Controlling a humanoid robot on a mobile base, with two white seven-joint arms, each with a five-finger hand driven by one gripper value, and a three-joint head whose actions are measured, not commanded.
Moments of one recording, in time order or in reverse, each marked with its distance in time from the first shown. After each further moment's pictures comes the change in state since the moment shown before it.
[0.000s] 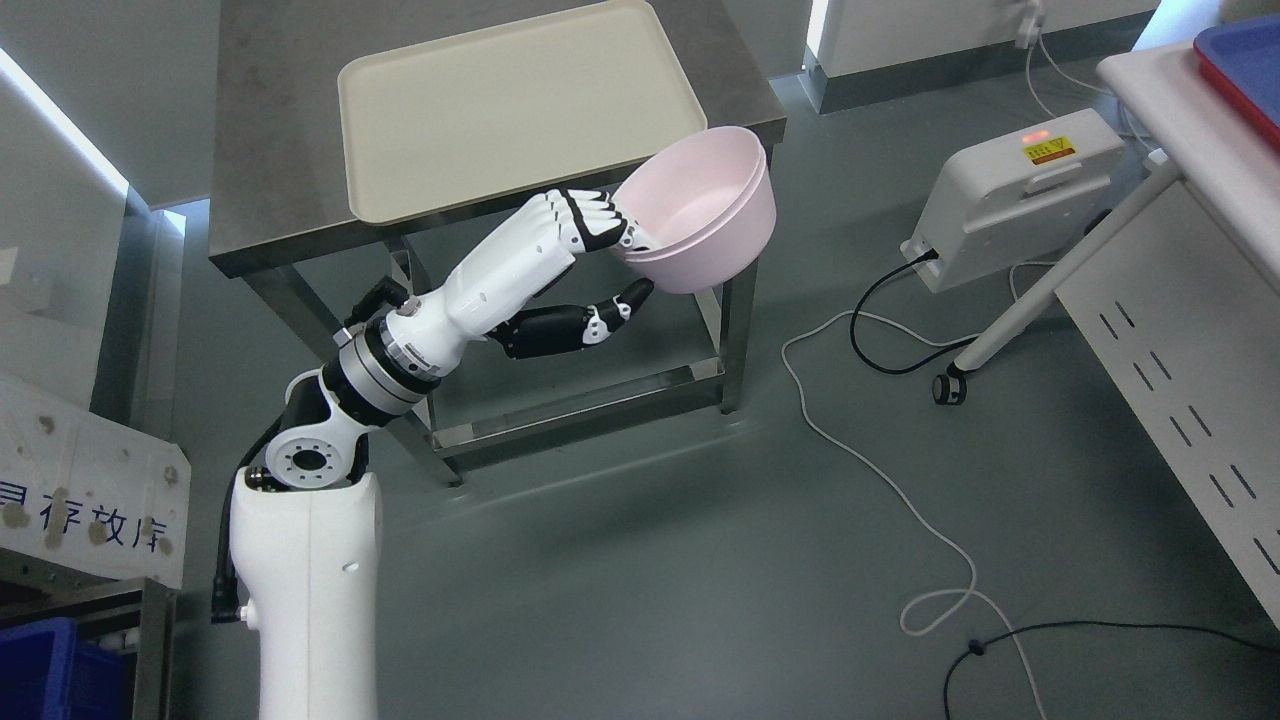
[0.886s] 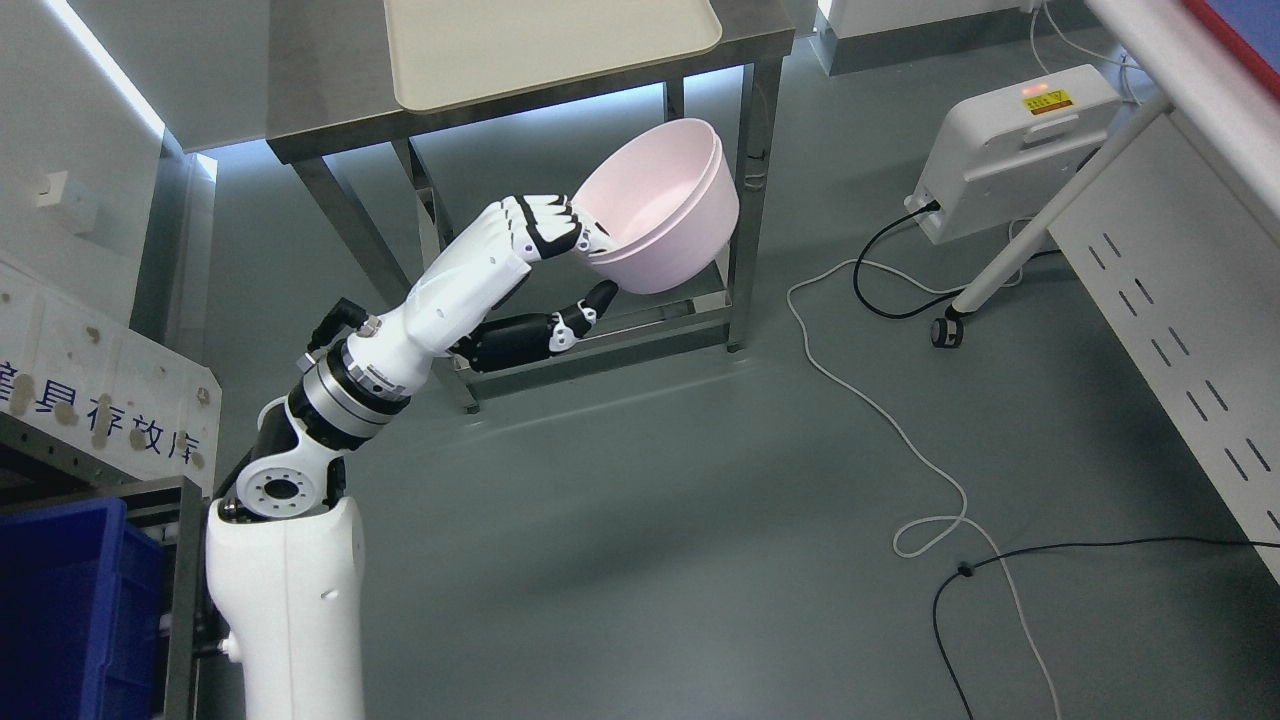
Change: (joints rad) left arm 0.045 0.000 0.053 -0.052 0.038 0.000 0.011; right arm 0.000 0.000 0.000 0.000 0.000 0.000 0.006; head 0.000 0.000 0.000
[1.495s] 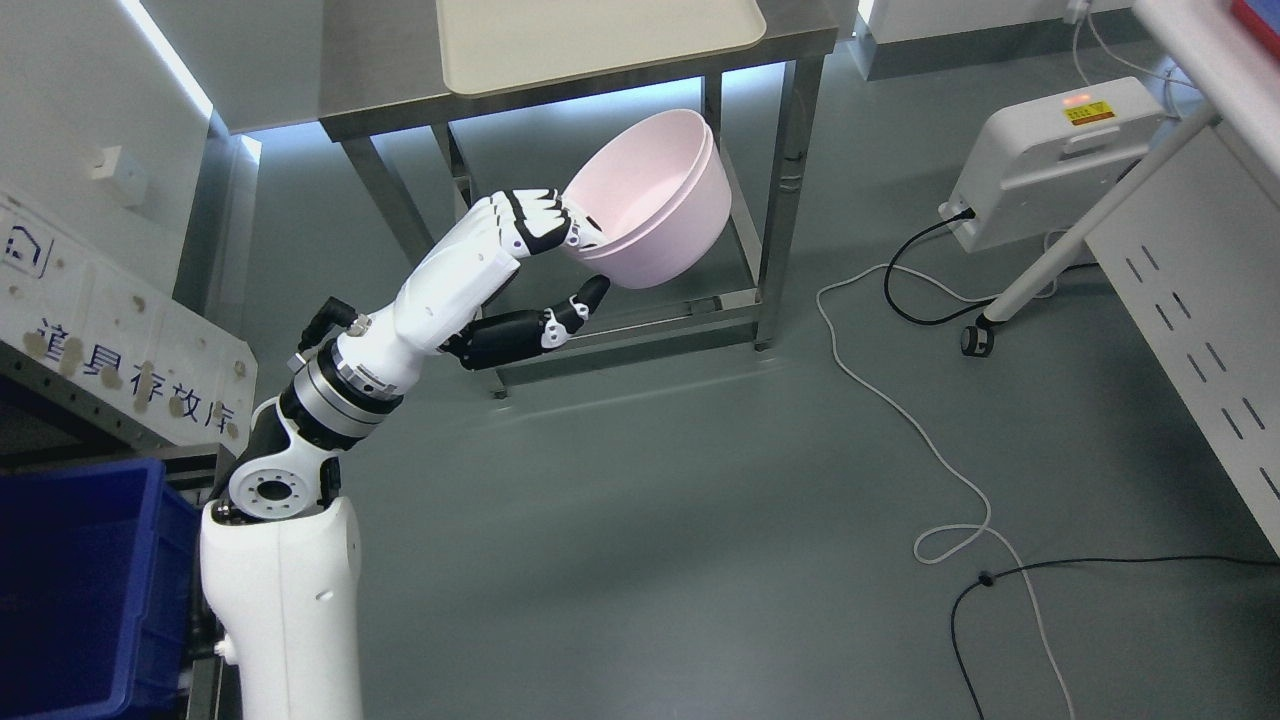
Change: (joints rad) left arm 0.000 0.000 0.009 -0.009 0.014 0.000 0.000; right arm 0.000 0.000 0.000 0.000 0.000 0.000 0.005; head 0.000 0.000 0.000
